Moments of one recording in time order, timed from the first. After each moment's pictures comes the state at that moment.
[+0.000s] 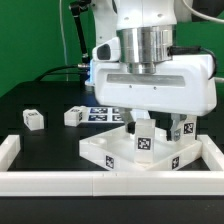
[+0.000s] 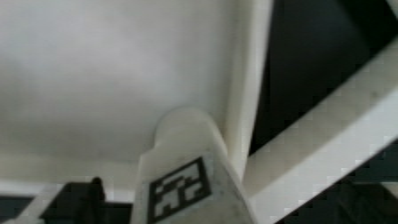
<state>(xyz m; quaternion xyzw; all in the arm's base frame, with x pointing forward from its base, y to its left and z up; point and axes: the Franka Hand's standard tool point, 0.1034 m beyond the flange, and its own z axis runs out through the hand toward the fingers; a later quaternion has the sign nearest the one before) 0.614 0.034 0.069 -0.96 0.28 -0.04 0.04</state>
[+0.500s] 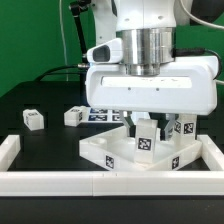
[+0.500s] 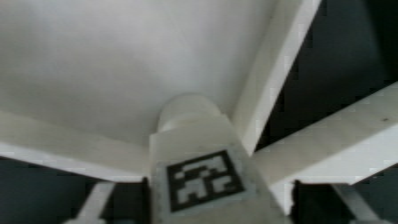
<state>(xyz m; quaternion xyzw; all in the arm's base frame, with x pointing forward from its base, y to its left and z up) 0.615 0.033 0.069 -0.97 0.24 -0.04 0.04</state>
